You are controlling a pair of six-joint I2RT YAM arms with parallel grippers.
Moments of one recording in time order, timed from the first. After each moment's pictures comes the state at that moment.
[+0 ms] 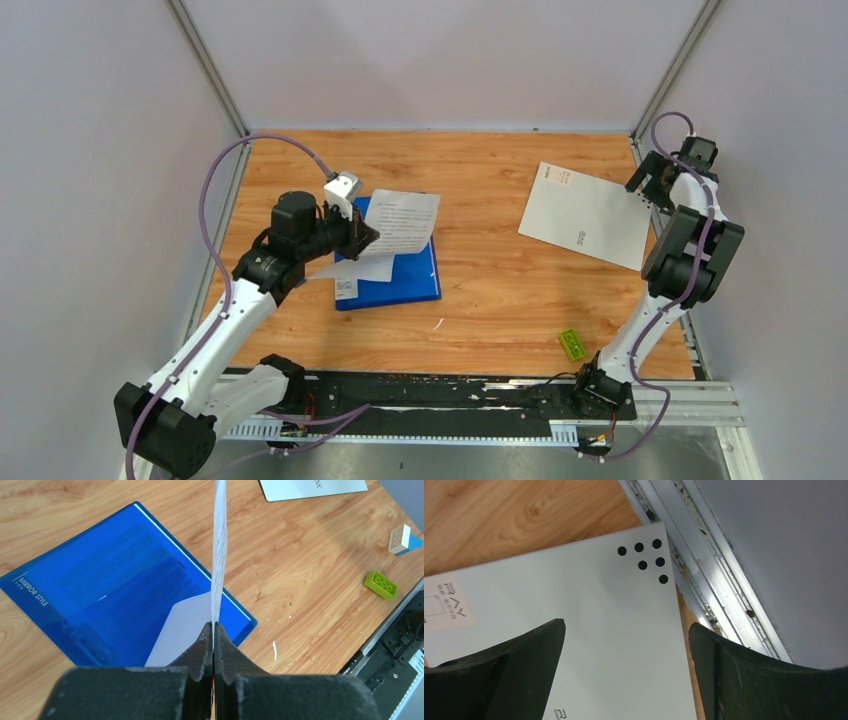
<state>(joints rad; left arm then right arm) -0.40 0.97 0.87 -0.32 0.36 -0.11 -0.46 2.02 1.60 -0.43 -0.08 0.19</state>
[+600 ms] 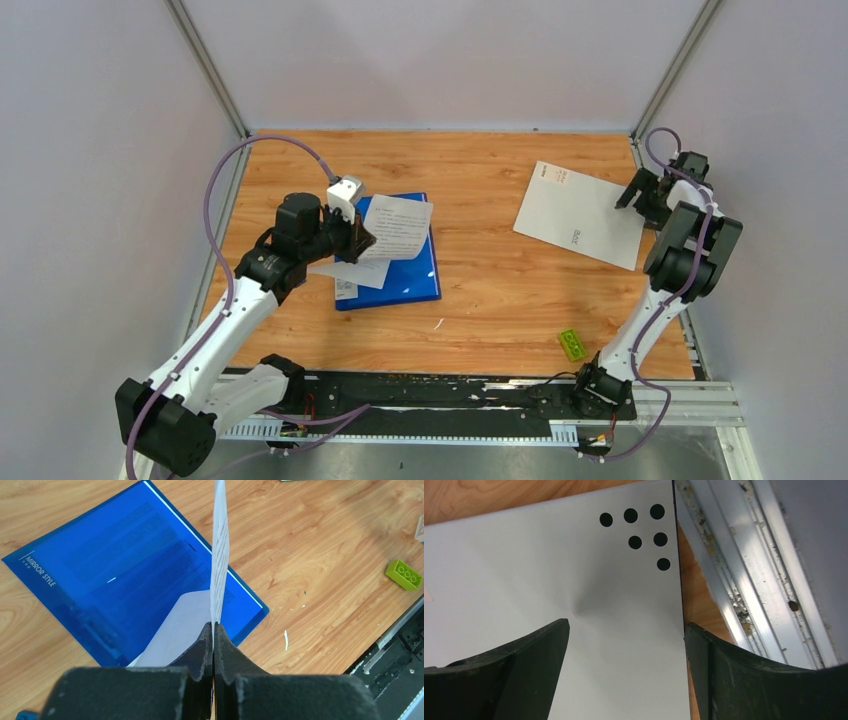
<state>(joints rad) -0.41 0.98 0.87 -0.38 0.31 -0.09 -0.48 2.12 1.59 -0.46 -0.17 0.16</state>
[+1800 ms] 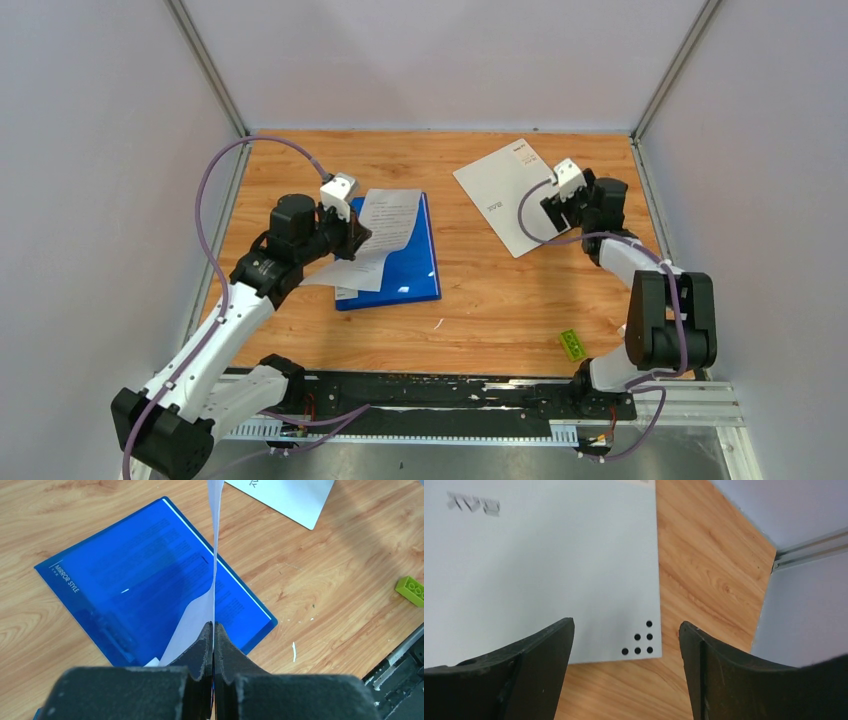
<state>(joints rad) -0.41 0.94 0.87 -0.35 0.25 -0.09 -0.04 1.51 0.84 0.25 -0.25 -0.56</state>
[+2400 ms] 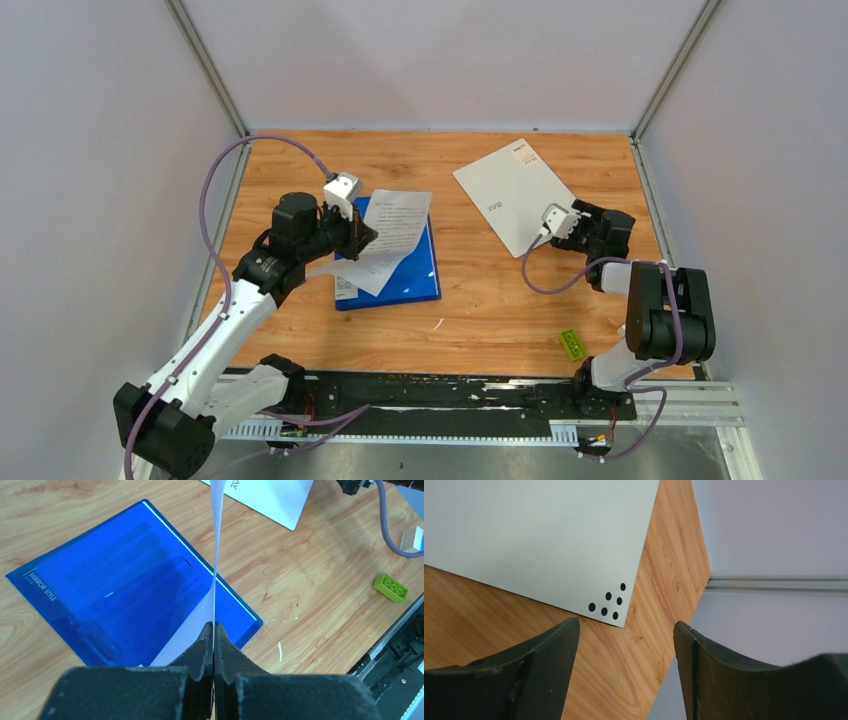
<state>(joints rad) -0.41 0.96 0.87 -0.33 0.31 -0.11 -0.14 1.55 0.53 0.59 -0.31 -1.21</state>
